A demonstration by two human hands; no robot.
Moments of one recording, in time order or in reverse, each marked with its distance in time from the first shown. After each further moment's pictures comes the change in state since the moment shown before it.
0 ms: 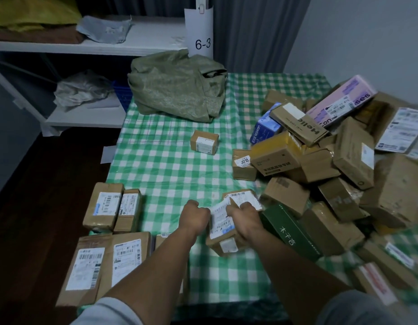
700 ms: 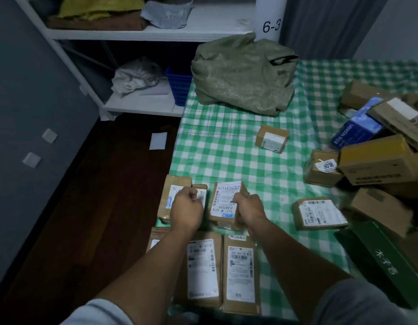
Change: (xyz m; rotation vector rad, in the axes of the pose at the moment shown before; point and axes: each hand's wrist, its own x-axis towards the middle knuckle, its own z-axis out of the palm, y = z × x) left_hand 0.059 -0.073 -0.186 0.024 0.371 0.164; right_hand 0.008 -0.073 0.188 0.240 -0.189 0.045
